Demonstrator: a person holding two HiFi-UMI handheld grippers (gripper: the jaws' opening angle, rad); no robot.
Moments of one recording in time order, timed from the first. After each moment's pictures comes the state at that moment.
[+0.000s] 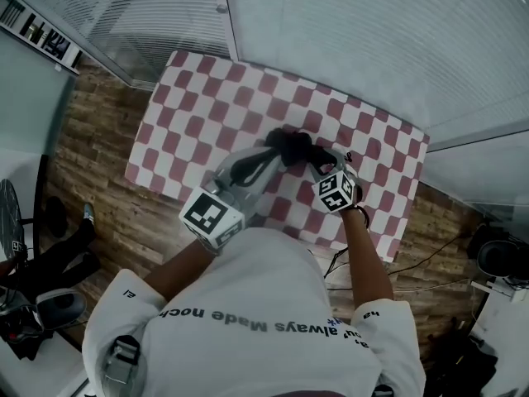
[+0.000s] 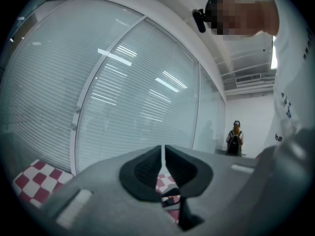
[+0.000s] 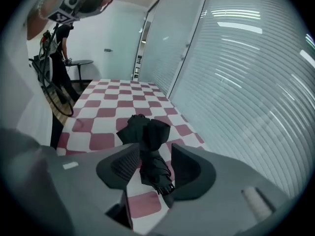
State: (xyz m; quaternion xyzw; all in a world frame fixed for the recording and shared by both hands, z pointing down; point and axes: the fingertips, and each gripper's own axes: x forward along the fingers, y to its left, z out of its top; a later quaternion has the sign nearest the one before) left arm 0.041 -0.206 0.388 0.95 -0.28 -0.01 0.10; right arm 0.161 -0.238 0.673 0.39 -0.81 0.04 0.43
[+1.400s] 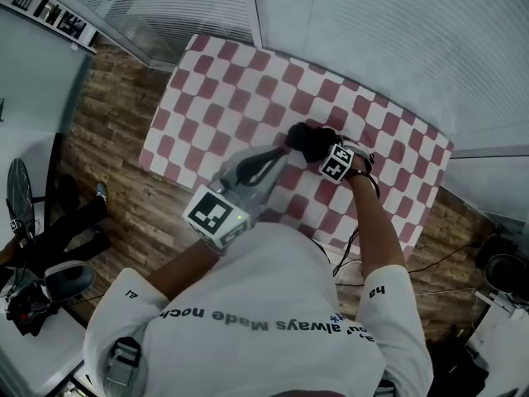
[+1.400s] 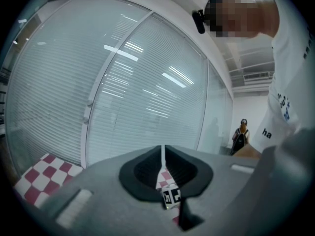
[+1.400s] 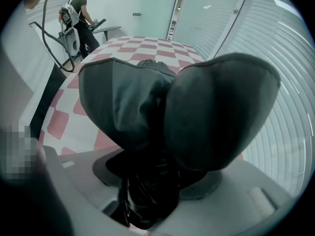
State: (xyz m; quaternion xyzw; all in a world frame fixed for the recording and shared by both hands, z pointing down) left arm 0.012 -0.230 0.415 0.94 -0.32 0.02 0.13; right arm 0.144 -0.281 0.817 0.19 -0.77 0.05 0.61
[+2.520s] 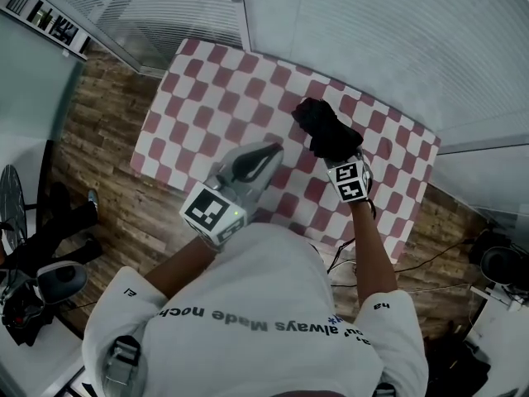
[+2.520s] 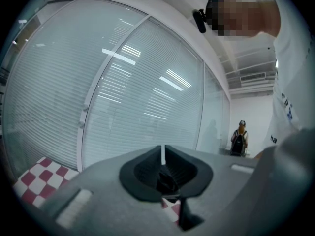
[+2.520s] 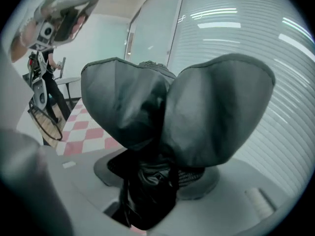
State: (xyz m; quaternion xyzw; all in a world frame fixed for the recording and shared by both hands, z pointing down) left arm 0.023 -0.216 0.400 0.95 -0.31 0.00 0.11; right arm 0.163 -0.277 0.646 0.44 -0.82 0.08 0.35
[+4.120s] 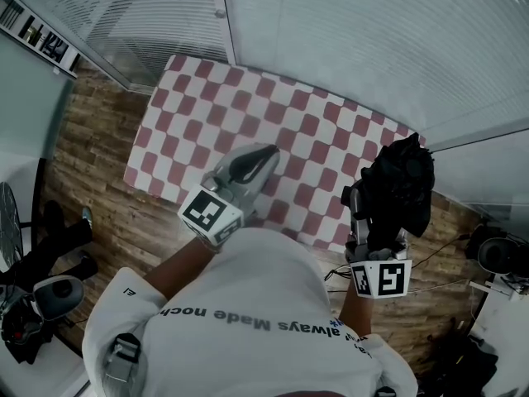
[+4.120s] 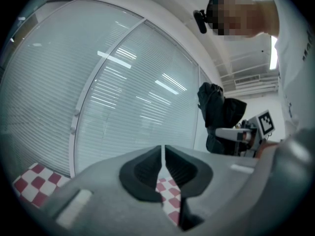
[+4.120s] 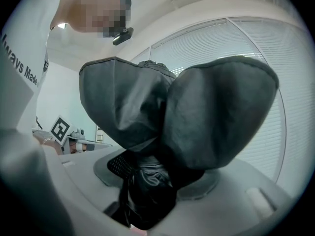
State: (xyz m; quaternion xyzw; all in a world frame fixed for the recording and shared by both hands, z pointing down) left arm 0.044 -0.215 0.375 0.95 -0.28 -0.02 0.10; right arm 0.197 -0.144 0.336 0.60 -0.80 0.00 0.01
